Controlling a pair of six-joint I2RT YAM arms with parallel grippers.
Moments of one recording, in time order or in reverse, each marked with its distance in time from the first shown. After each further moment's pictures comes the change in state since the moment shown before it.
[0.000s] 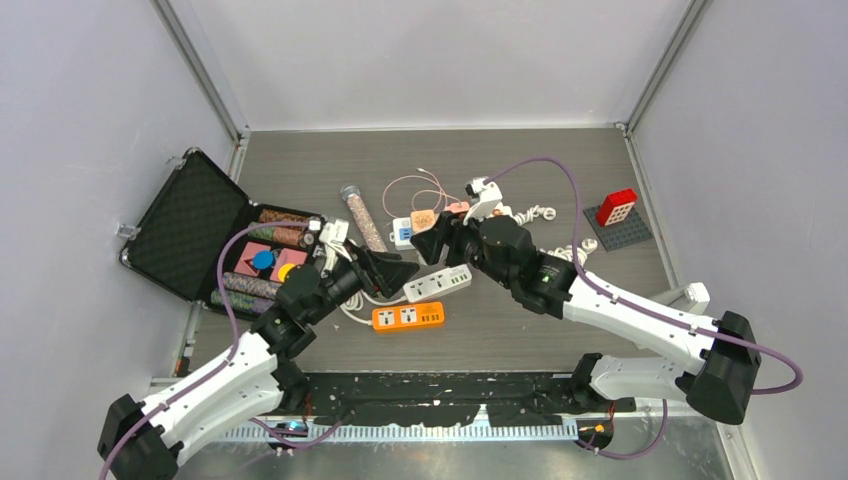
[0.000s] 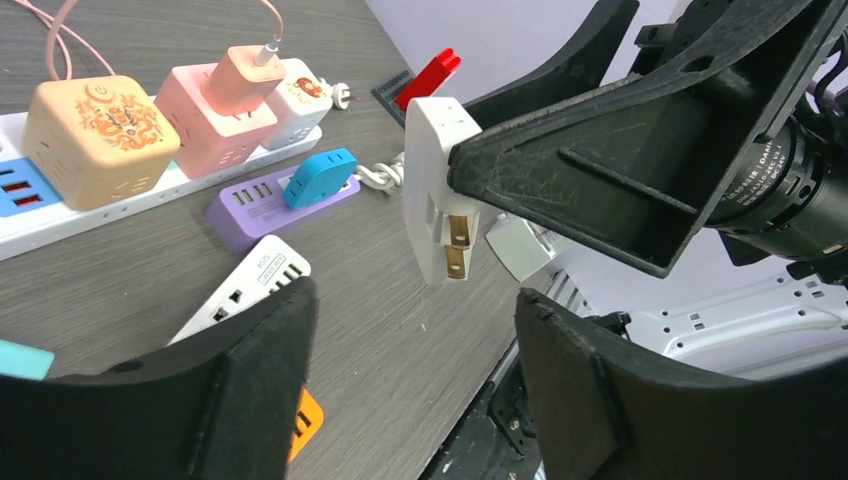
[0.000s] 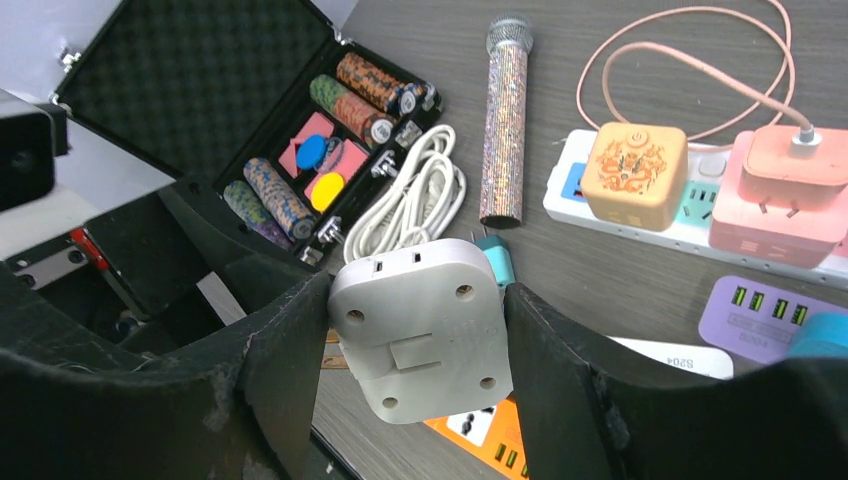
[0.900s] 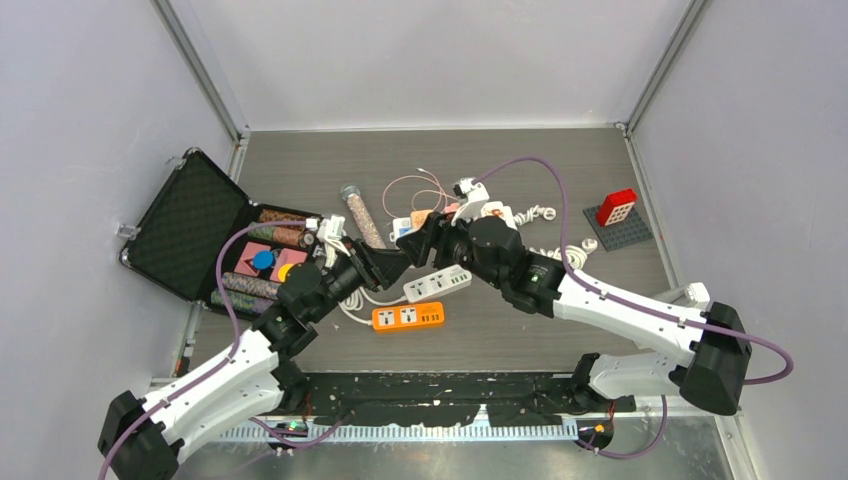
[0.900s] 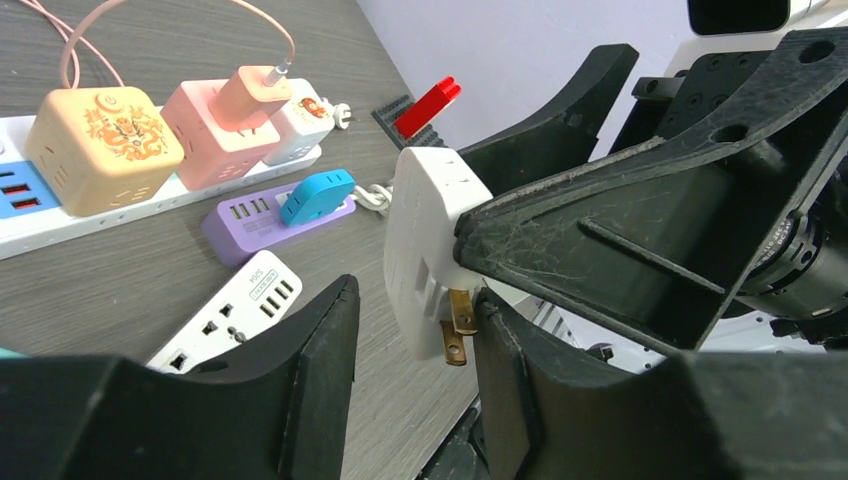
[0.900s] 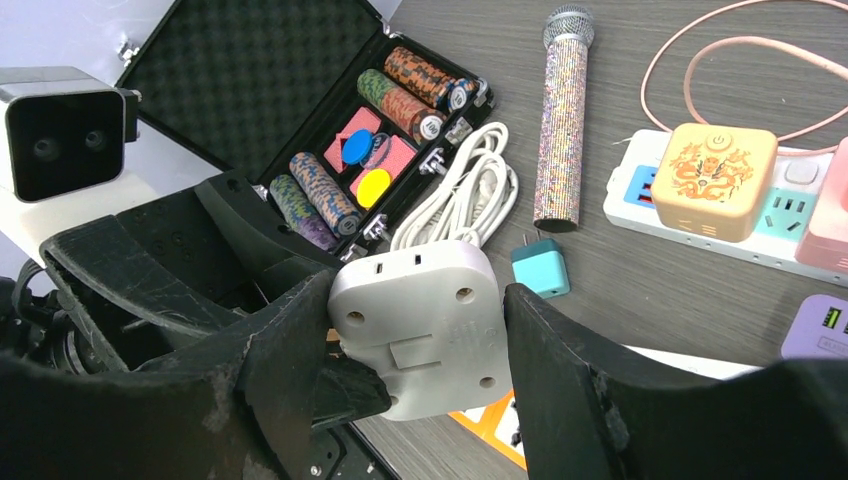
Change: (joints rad) left arm 0.000 0.030 0.017 0.028 -0.056 -0.078; right arm 0.047 0.052 0.030 0.065 -0.022 0.037
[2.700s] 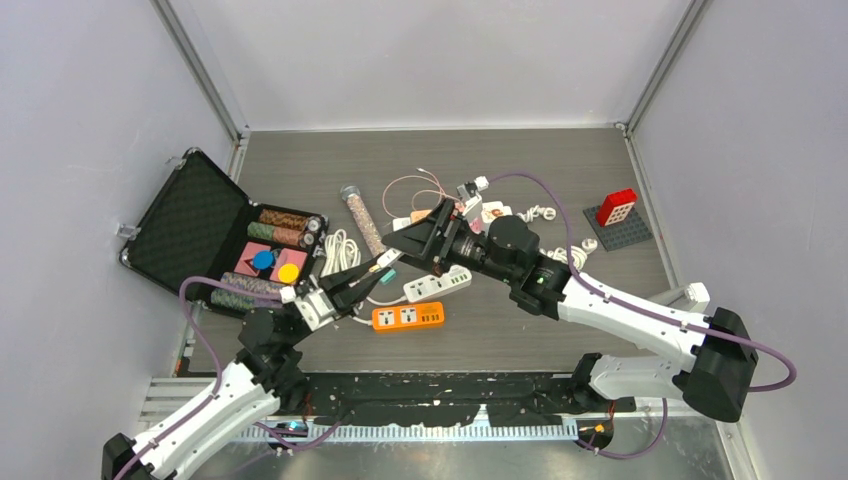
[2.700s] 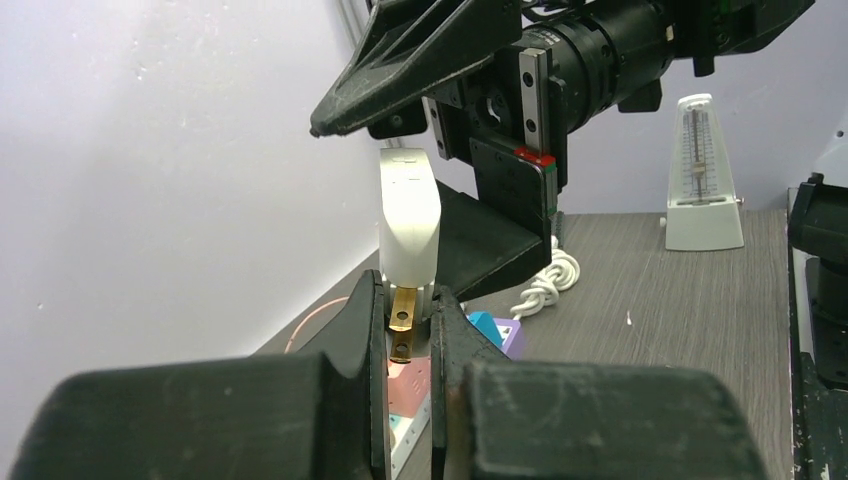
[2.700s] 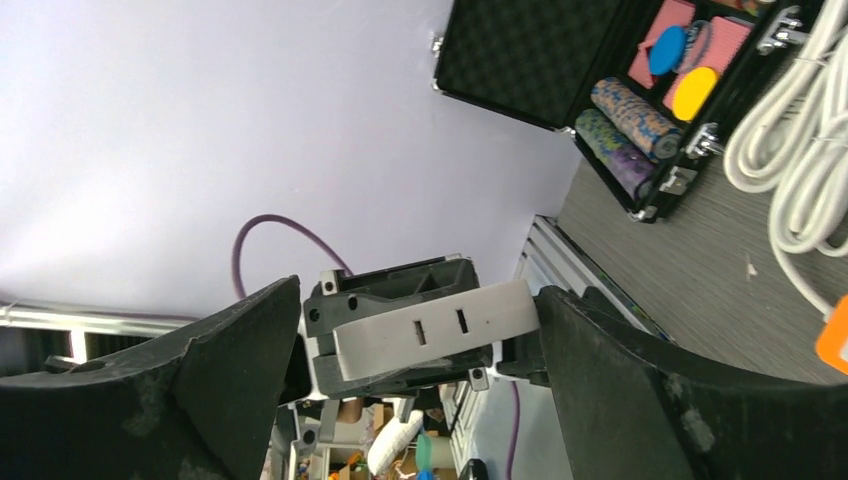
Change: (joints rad) left arm -0.001 -0.314 -0.193 0.299 0.272 0.981; right arm -0.047 -0.031 -0.070 0.224 -0.357 0.669
